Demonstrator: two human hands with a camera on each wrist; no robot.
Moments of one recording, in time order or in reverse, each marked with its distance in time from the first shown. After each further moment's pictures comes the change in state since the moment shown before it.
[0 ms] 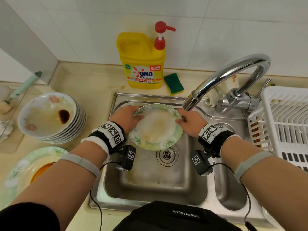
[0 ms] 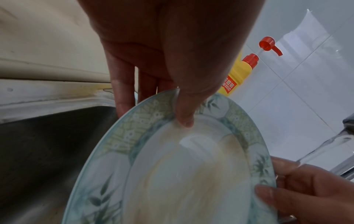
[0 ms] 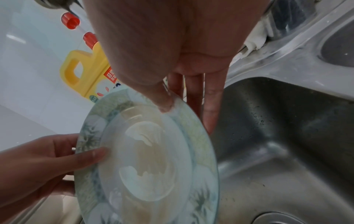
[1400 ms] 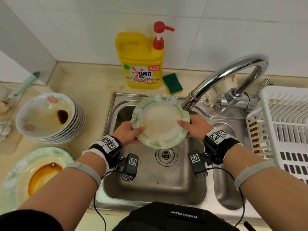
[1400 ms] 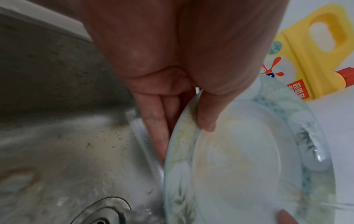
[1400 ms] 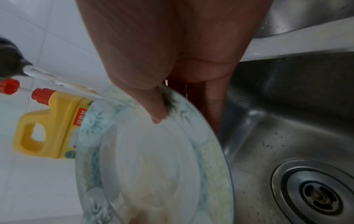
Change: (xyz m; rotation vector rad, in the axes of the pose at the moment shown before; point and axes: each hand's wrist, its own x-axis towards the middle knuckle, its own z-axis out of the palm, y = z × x) left_hand -0.021 -0.022 0.055 -0.996 -0.158 -0.270; right_hand -0.013 0.022 0.016 0.718 0.054 0.201
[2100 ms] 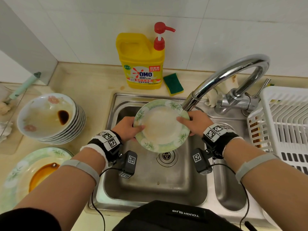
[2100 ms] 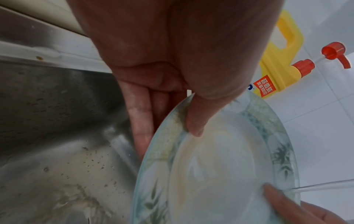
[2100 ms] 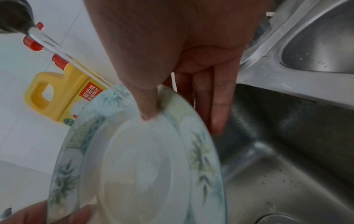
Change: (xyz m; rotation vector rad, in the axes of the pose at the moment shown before) left_hand 0.003 0.021 -0.009 0.357 -0.030 0.093; right_hand 0.012 -0.014 -0.010 -0.430 0.031 -0.036
